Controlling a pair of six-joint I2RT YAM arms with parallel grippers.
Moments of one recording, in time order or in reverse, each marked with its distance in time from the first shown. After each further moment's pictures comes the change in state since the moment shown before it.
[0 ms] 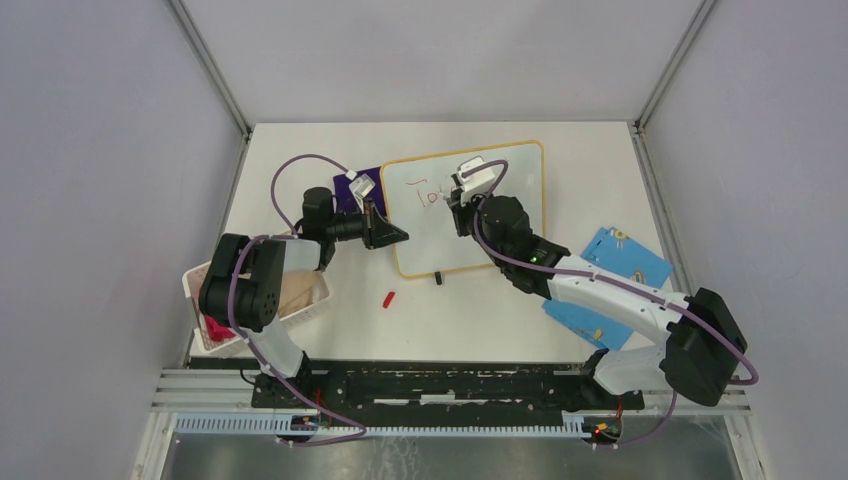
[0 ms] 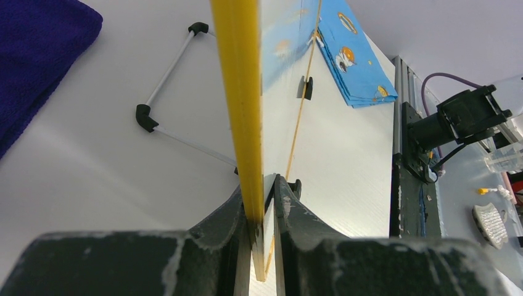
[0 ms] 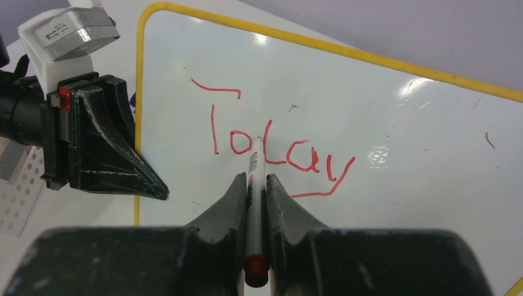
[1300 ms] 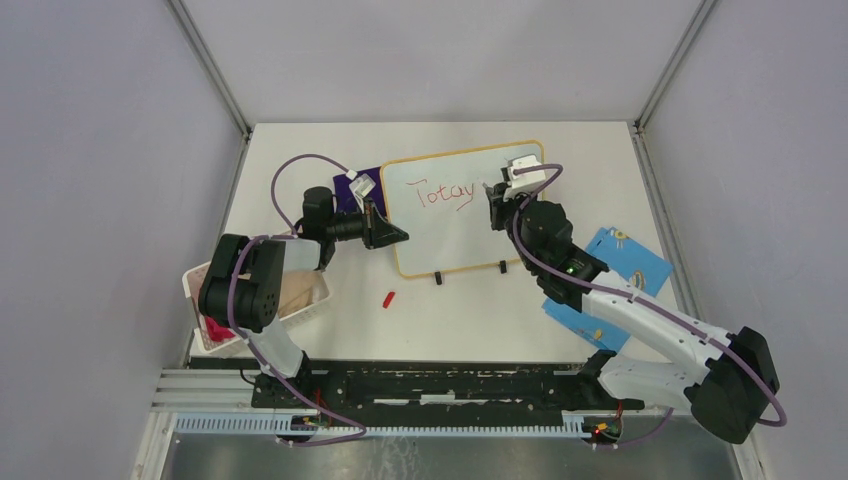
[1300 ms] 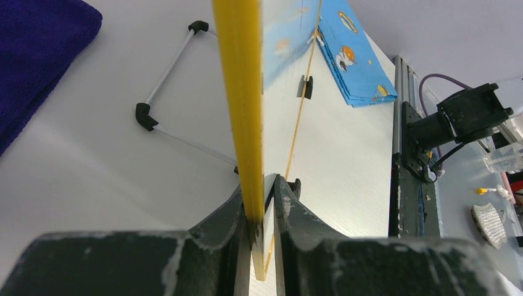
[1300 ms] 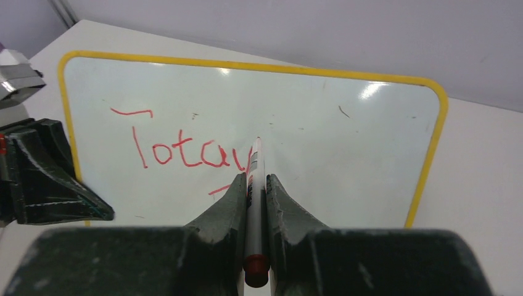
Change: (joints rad) left arm -0.002 -0.003 0.004 -0.019 -0.002 0.005; right arm -0.087 -0.206 -0.097 0.001 0.080 0.023
